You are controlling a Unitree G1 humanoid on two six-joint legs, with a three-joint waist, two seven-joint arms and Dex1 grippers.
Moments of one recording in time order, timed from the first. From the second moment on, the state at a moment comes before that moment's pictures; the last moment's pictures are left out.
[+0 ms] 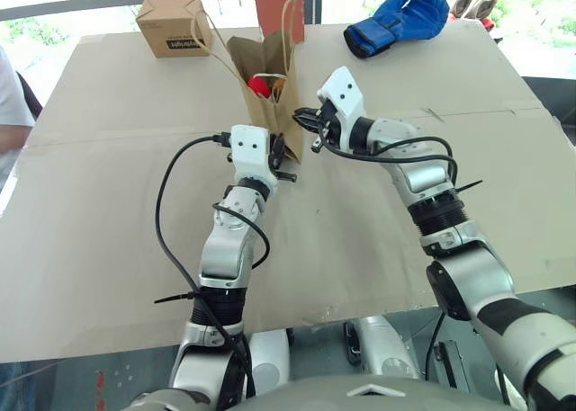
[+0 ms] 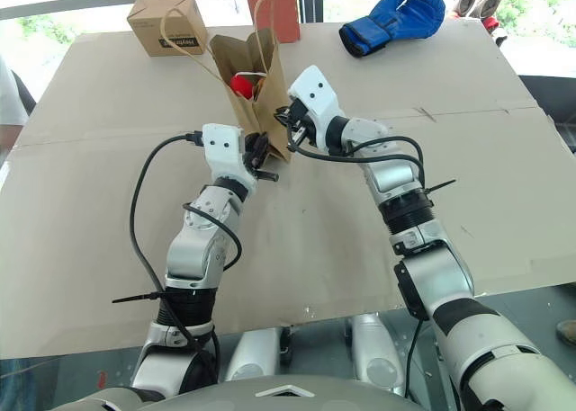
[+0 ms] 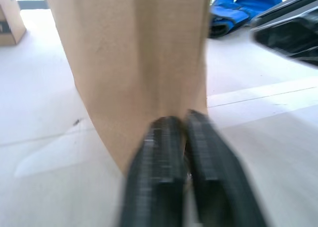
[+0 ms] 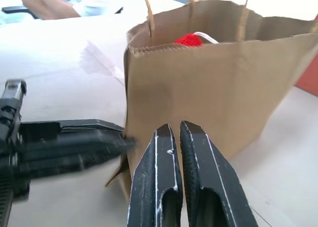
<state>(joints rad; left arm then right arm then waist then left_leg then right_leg) -0.35 0.13 -0.01 -0.13 -0.09 0.33 -0.12 -0.89 -0.14 0.18 0.34 0.11 0.33 0.69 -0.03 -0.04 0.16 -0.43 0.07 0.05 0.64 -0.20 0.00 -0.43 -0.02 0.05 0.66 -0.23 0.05</state>
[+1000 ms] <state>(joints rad) -0.77 0.69 -0.09 0.86 -0.44 -0.35 -1.61 -0.18 -0.57 -0.13 -0.85 0.61 0.94 0.64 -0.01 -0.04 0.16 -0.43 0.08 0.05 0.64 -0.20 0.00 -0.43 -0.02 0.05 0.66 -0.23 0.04</state>
